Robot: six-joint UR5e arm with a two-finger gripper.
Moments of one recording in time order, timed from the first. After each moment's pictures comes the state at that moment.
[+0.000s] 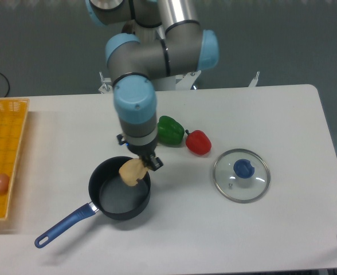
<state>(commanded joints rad) 2.22 -1.93 -1.62 -1.17 1.56 1.02</state>
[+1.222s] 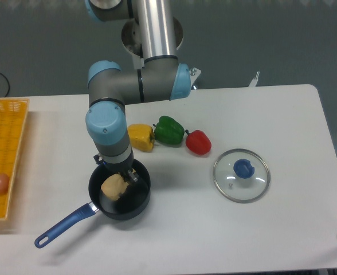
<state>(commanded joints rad) 2.18 -1.98 -1.64 -1.10 1.57 0.95</state>
